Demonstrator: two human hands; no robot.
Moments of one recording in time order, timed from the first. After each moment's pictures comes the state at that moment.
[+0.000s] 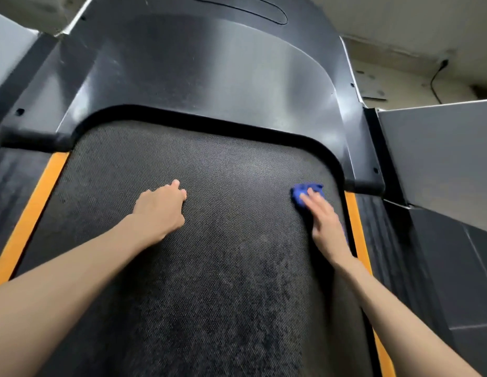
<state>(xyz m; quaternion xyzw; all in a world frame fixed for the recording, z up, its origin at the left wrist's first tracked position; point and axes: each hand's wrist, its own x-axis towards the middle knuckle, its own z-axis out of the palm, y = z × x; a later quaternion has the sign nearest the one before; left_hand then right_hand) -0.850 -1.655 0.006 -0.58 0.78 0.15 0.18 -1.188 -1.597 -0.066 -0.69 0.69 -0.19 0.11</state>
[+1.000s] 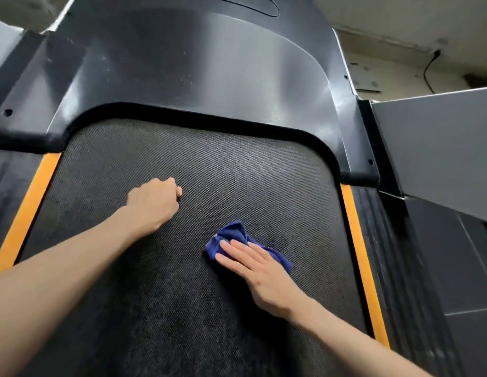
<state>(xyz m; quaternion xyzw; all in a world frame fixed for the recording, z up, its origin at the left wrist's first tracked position) -0.849 -1.662 0.009 -0.66 0.72 0.20 0.09 -1.068 -1.518 -0.064 -0.86 0.48 -0.07 0.17</state>
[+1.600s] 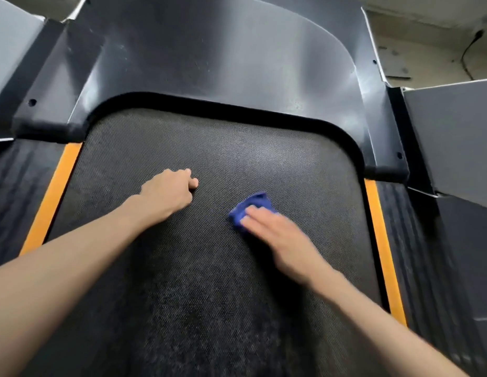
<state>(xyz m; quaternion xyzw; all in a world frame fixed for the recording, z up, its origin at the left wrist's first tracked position) -0.841 -1.669 0.003 -0.66 0.70 0.25 0.09 -1.090 -1.560 -0.062 -0.86 0.49 -0.10 0.12</state>
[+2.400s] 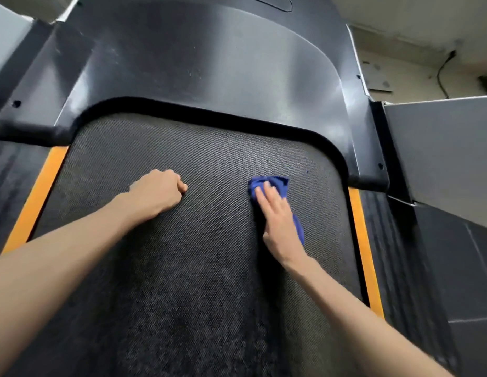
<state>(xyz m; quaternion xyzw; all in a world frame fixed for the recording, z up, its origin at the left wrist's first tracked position) -0.839 -1.680 0.002 -0.66 0.69 0.28 0.06 -1.081 -1.596 -0.066 -0.70 0.68 -0.15 0.15</state>
